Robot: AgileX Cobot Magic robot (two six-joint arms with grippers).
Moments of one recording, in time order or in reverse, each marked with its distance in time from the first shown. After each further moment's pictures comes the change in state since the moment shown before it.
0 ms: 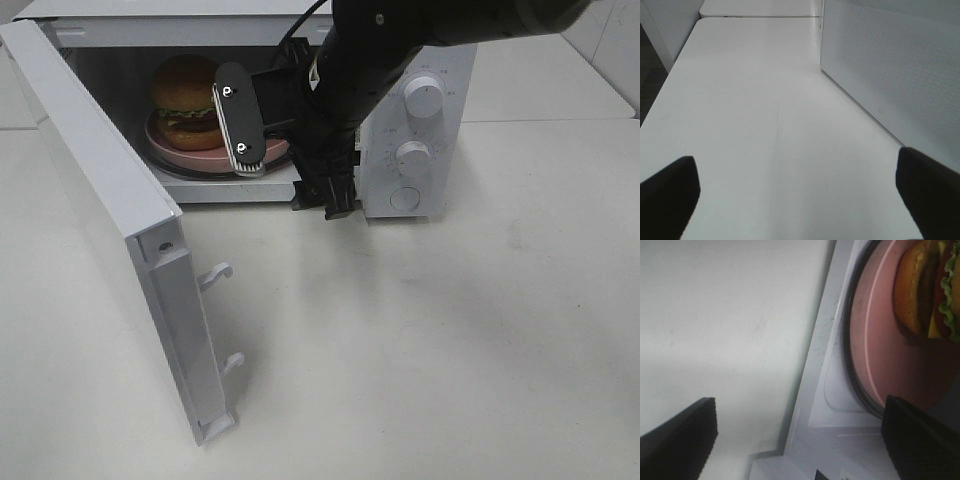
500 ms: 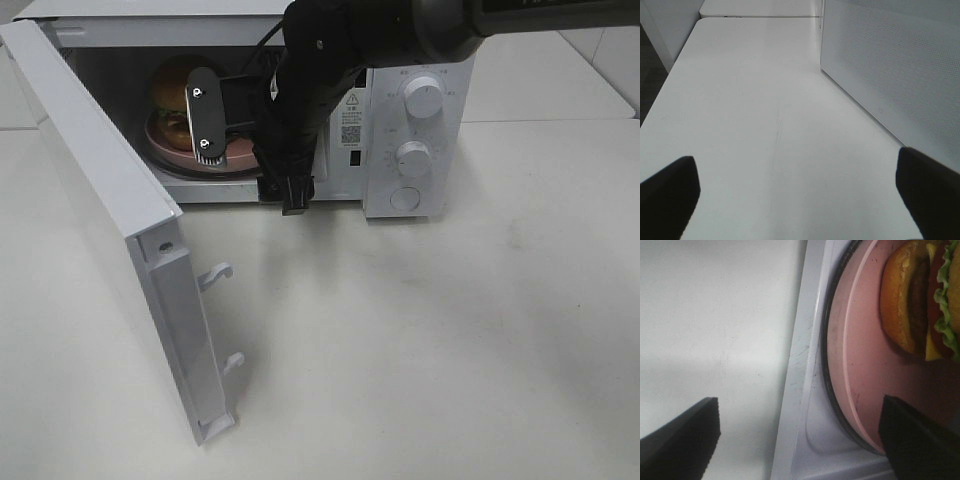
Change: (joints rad) left arm 0.000 0.000 0.000 0.000 0.000 0.000; right arm 0.000 0.180 -0.191 -0.001 0.001 0.068
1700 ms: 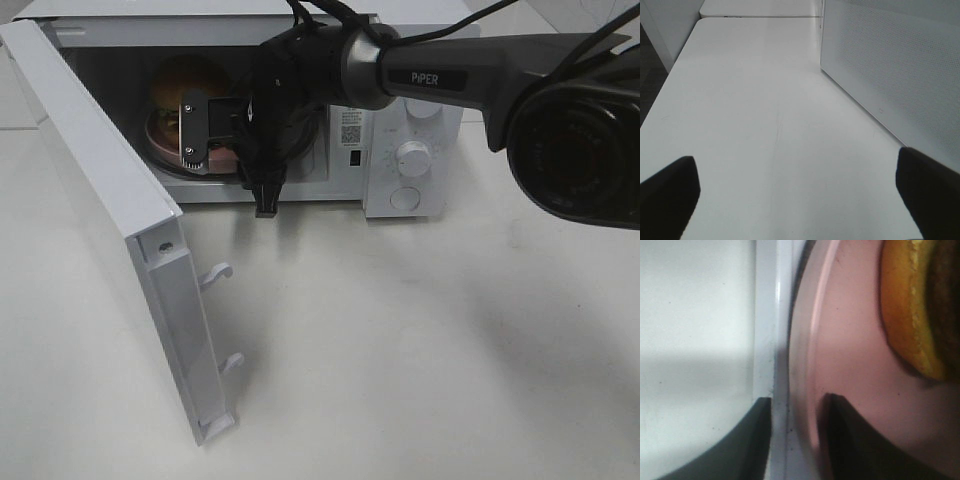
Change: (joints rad) left arm 0.000 0.000 0.000 0.000 0.000 0.000; right arm -0.028 0.309 -0.388 0.003 0.091 0.072
